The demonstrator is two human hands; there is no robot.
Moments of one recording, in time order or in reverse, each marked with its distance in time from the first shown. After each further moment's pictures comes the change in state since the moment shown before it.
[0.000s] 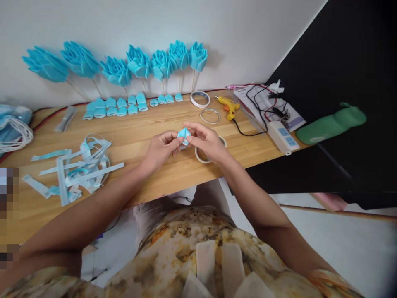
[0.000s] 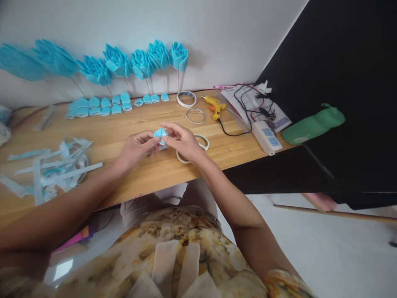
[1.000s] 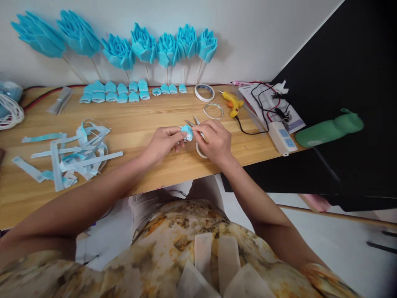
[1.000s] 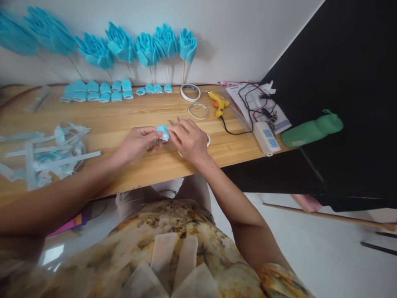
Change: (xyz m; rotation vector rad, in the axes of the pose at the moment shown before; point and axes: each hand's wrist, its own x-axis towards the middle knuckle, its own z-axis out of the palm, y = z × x) left_hand -0.008 0.009 0.007 -0.087 -0.017 -0.147; right_hand -0.018 -0.014 -0.002 -1.120 0.219 -0.500
